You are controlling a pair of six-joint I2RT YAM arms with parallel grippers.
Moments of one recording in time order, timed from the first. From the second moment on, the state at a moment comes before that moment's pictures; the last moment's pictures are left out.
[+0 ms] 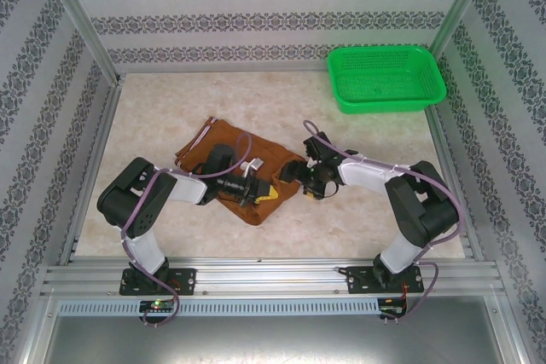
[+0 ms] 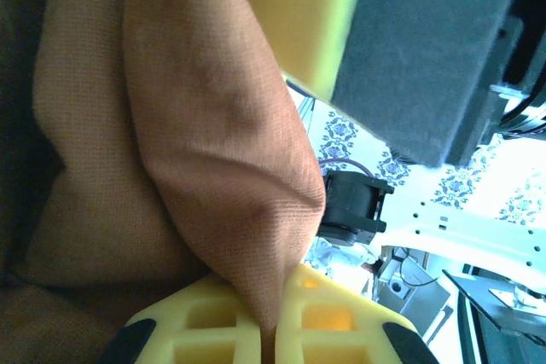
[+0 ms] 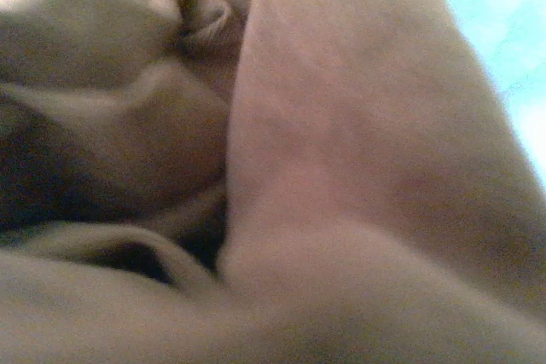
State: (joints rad) left arm -0.49 1.76 0.64 0.50 1.10 -1.13; right arm 0.52 1.68 0.87 -0.33 -0.39 0.93
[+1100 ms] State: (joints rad) left arm -0.83 1.16 1.00 -0.63 0.12 -0.19; right arm 0.60 1.27 0.64 -0.45 -0.10 1.12
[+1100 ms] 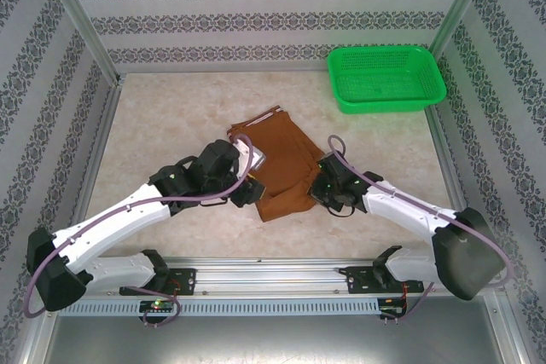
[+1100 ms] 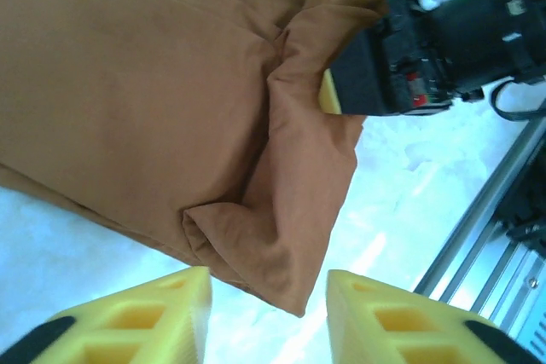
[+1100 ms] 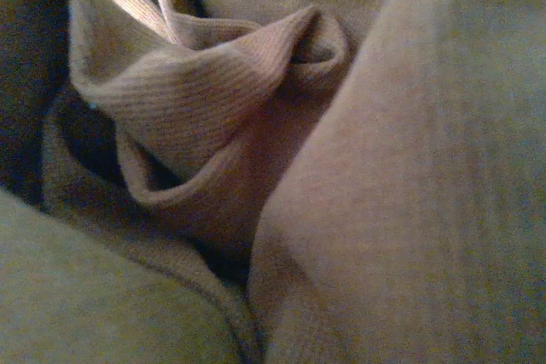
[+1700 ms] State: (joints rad) left arm -0.89 1.64 0.99 -0.45 0.28 -0.17; right arm 0.62 1.29 0.59 -0.39 -0.07 1.15
